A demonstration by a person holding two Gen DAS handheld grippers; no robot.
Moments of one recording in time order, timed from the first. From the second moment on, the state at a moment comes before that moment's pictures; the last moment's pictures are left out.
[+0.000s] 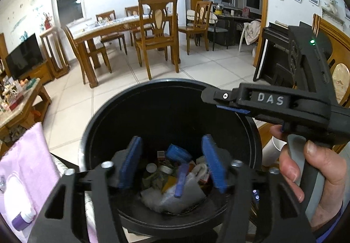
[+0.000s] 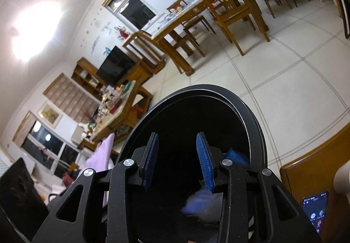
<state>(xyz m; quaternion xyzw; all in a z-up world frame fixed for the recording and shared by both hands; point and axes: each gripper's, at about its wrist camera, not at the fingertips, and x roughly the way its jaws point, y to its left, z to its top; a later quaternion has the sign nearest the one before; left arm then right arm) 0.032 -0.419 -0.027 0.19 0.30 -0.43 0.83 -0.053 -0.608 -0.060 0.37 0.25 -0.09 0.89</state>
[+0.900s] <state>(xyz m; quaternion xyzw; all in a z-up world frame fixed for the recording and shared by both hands) 0.195 -0.127 -0.015 0.09 0.36 -0.20 0.91 0.057 -0.370 -0.023 0.13 0.36 0.11 0.92</state>
